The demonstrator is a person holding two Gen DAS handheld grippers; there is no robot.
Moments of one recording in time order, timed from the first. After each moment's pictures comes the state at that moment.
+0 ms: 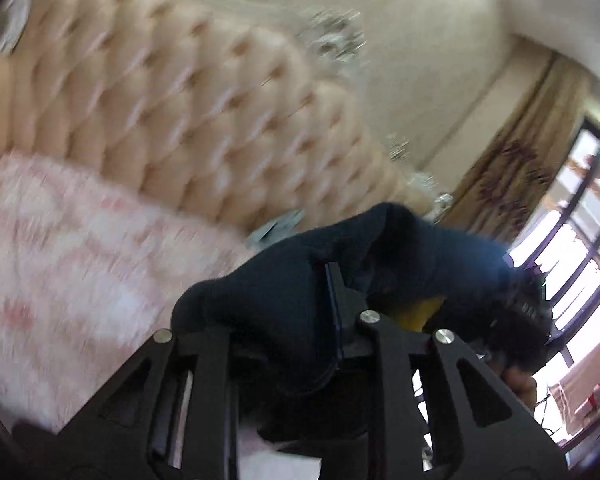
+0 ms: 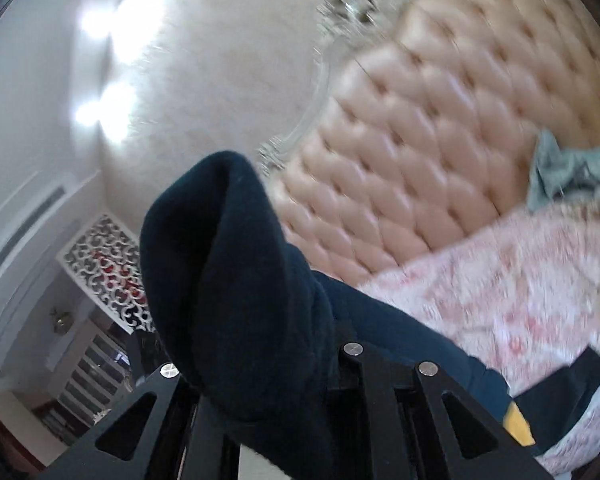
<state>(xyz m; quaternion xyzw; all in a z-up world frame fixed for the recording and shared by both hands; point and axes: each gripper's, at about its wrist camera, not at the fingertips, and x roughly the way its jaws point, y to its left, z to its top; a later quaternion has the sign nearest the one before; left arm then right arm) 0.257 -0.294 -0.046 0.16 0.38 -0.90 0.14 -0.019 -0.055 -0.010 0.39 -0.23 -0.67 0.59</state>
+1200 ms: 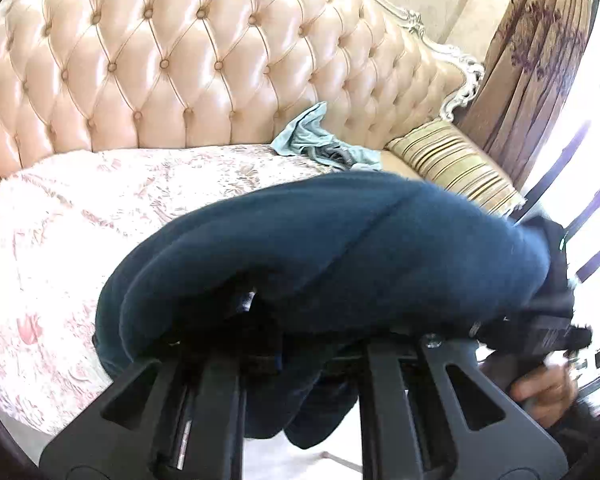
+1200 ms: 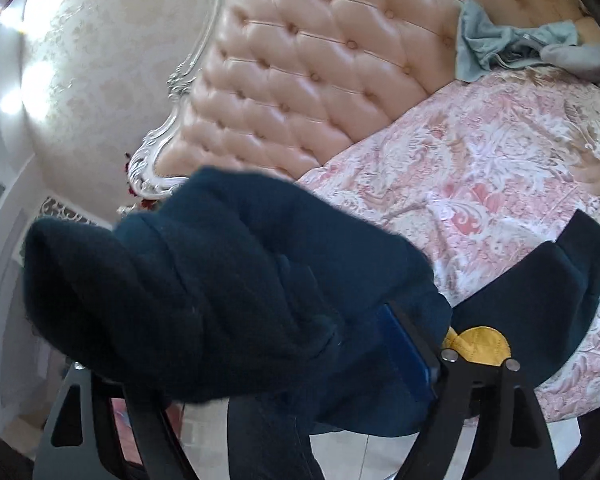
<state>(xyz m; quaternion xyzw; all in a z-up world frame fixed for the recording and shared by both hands) 0.172 -0.224 -0.102 0.34 0.28 -0.89 0.12 -0.016 -0.059 -0.173 0.50 -0.16 -0.66 0.55</state>
